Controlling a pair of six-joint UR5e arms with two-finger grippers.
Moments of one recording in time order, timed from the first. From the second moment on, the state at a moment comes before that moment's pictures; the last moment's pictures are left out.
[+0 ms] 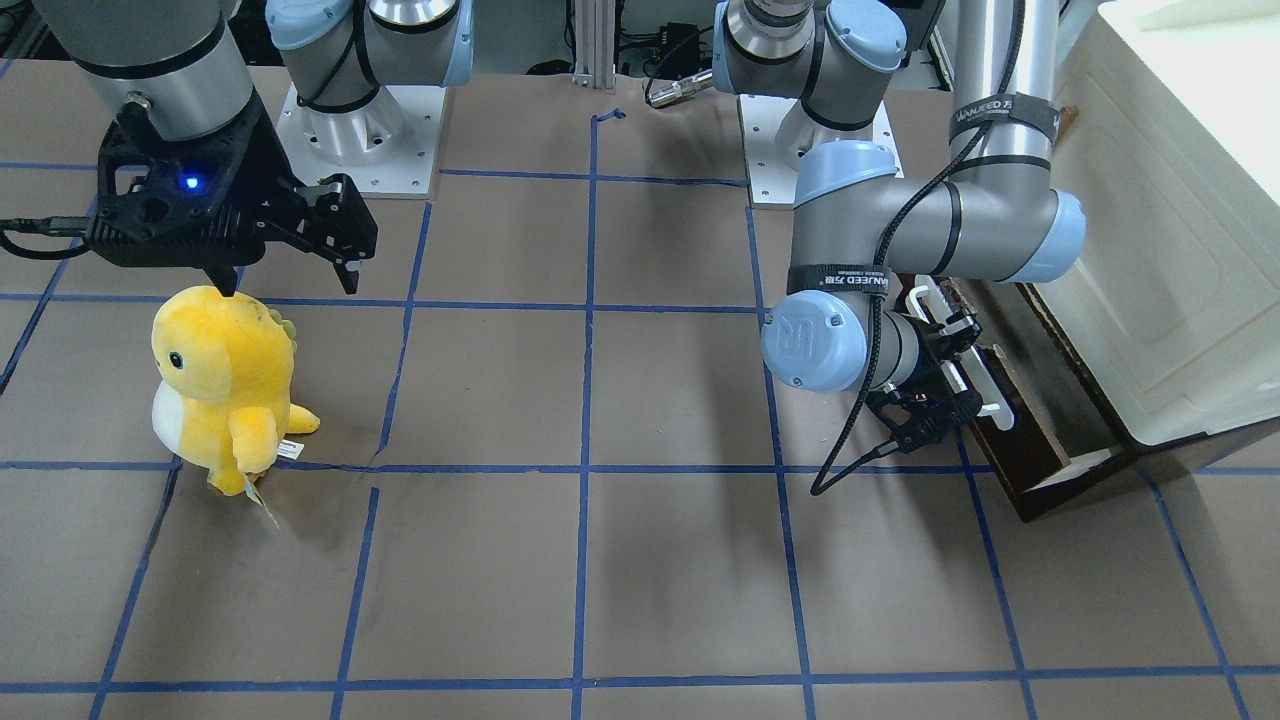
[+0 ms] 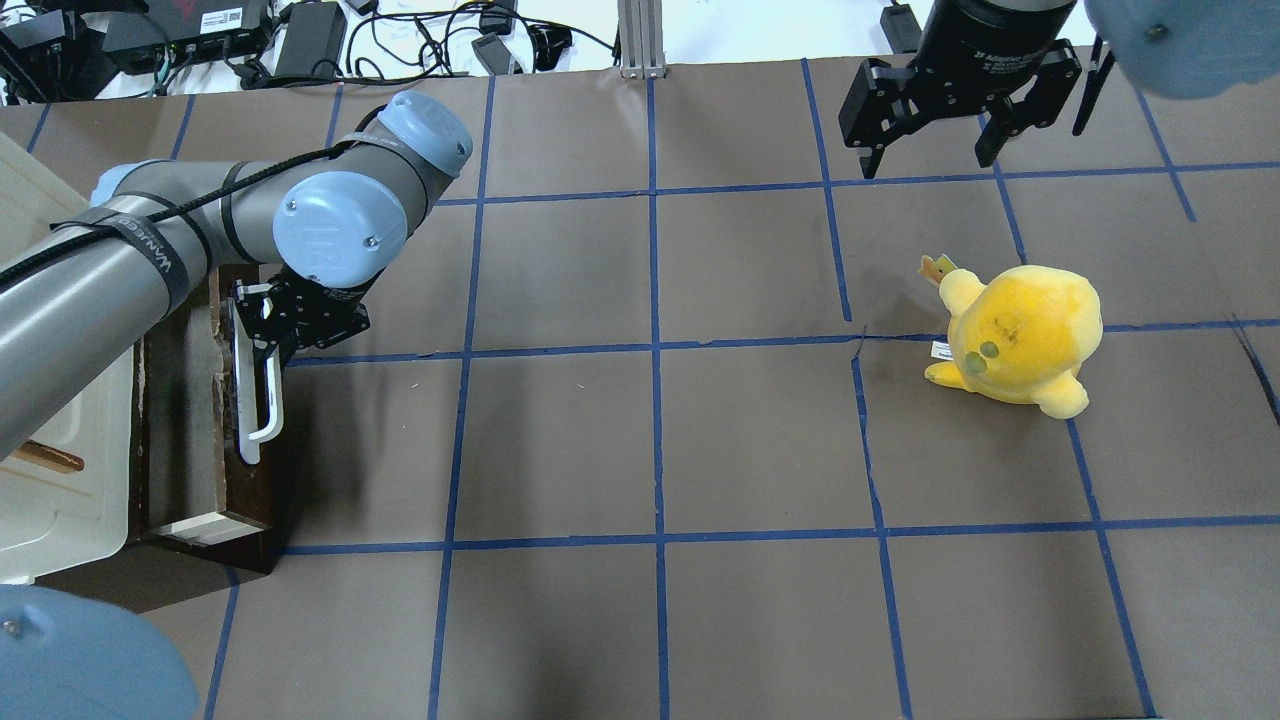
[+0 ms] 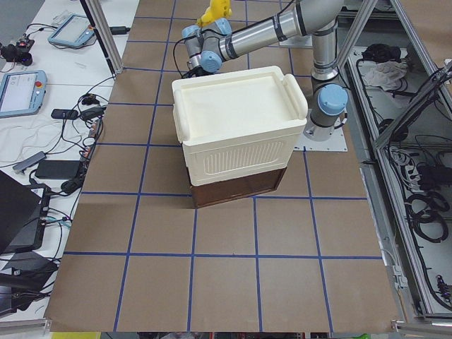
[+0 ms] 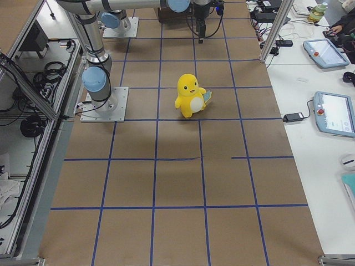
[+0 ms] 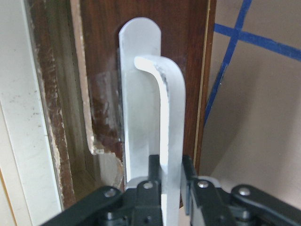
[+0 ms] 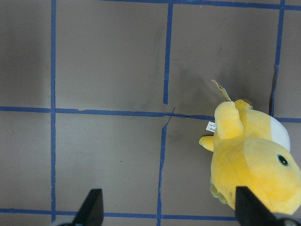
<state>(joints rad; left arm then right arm) -1.64 -1.94 -1.70 -1.61 2.32 -0.64 1.60 -1.48 1.44 -1.57 -1.58 -0.02</state>
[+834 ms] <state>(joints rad) -1.67 -1.94 -1.69 -1.62 2.31 -0.67 1.60 -1.48 1.44 -1.57 -1.58 -0.02</state>
